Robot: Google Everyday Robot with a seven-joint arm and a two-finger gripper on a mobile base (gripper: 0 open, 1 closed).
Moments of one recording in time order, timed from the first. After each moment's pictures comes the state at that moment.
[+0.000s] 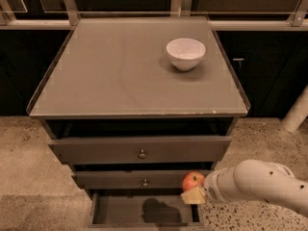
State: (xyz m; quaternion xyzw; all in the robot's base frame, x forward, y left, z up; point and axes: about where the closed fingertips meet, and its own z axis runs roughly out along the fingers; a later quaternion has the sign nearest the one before) arm 0.415 -0.158 0.564 -0.24 0.94 0.15 0.20
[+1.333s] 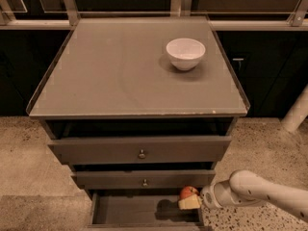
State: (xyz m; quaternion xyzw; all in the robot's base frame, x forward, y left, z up) arm 0.442 -0.166 0.383 -0.14 0.93 0.30 0.13
